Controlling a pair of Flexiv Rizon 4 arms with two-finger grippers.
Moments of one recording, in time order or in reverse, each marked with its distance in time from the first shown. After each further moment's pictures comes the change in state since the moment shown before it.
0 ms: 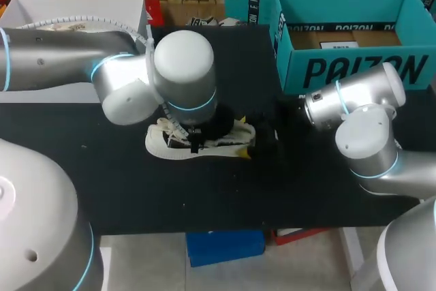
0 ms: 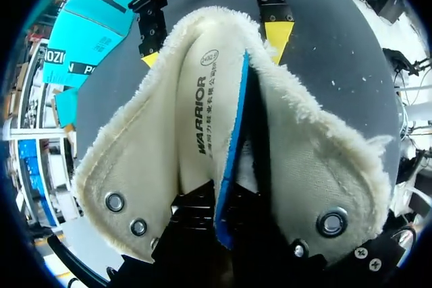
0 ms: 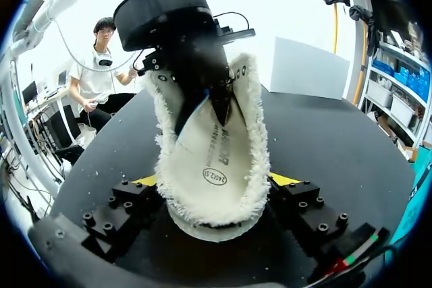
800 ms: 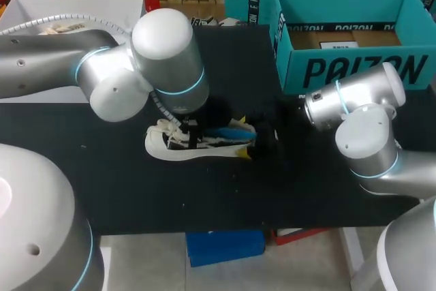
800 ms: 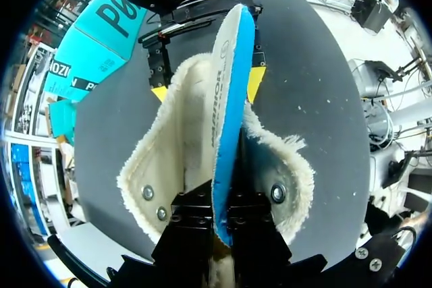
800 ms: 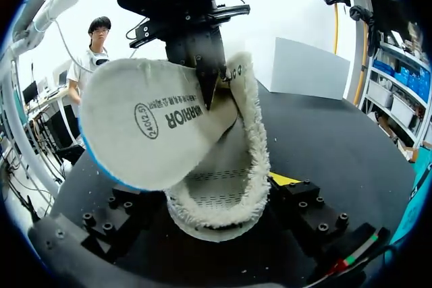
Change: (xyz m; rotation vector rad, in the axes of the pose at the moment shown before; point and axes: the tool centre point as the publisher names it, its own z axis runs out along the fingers) left arm 0.008 -0.008 -0.032 0.105 0.063 0.005; right arm 0.000 0.000 0.000 0.000 0.002 -0.001
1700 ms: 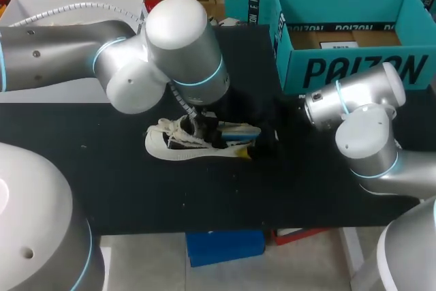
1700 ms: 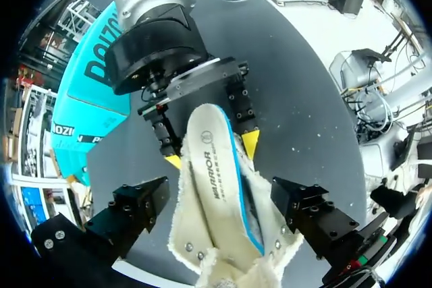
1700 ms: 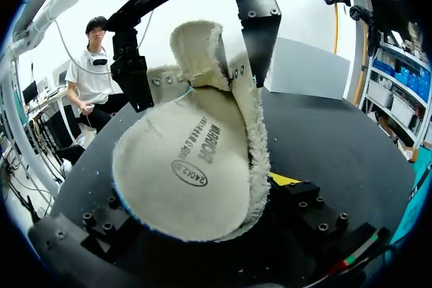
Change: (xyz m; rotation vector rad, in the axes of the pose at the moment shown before) left arm -0.010 -0.064 -0.024 0.088 -0.029 0.196; right arm 0.000 0.000 0.000 0.000 0.000 0.000
